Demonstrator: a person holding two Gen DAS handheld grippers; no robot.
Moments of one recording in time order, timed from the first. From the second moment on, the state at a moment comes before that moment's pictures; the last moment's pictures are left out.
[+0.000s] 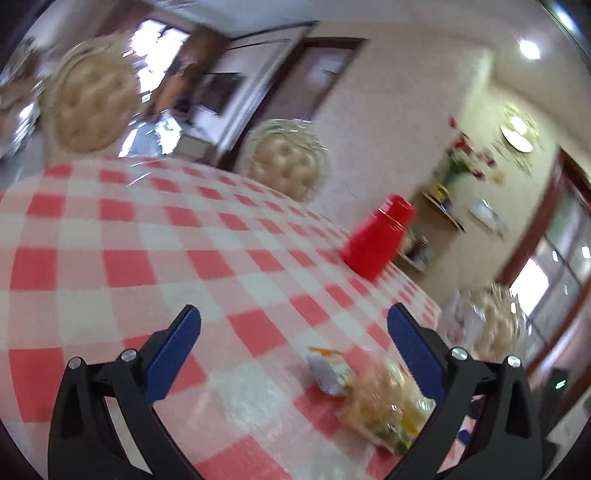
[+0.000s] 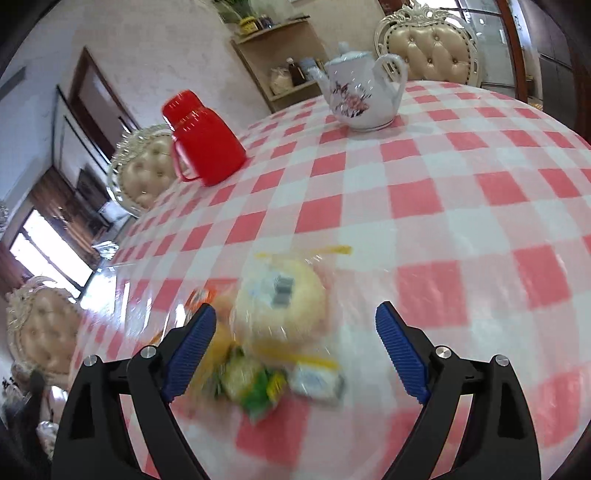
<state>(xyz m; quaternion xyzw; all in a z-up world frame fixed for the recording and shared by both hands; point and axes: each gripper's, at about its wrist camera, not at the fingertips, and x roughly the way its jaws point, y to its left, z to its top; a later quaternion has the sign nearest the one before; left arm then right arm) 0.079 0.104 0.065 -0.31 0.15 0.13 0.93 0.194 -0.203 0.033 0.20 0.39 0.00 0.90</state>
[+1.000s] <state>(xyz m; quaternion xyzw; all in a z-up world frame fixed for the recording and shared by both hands) 0.149 -0.013 0.041 -0.10 0.30 -0.07 0.95 0.086 -0.280 0.032 0.23 0.36 0.06 0.90</state>
